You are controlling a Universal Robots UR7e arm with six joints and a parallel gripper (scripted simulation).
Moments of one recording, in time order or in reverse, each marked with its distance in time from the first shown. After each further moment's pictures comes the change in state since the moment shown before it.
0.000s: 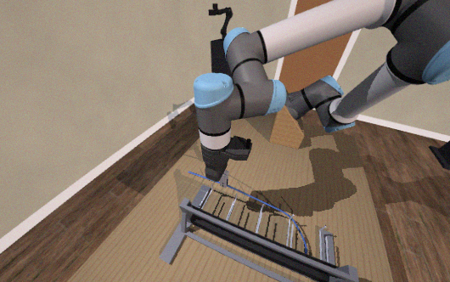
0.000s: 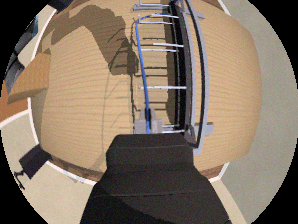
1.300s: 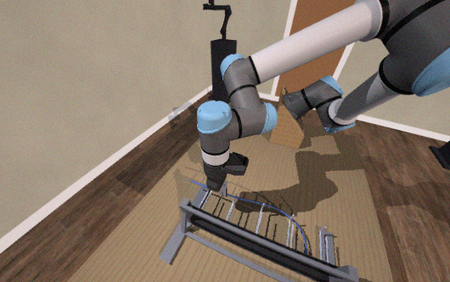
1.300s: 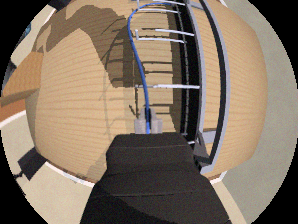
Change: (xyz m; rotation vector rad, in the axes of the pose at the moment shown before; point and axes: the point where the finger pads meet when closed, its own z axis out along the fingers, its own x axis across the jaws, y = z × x) arm 0.000 0.002 0.061 -0.003 0.001 0.000
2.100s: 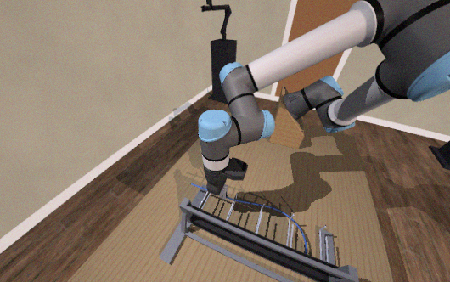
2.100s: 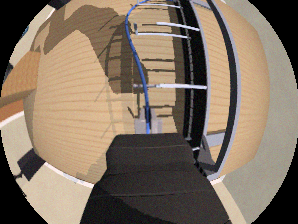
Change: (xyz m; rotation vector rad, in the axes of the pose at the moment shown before) arm 0.000 0.000 0.023 0.000 0.000 0.000
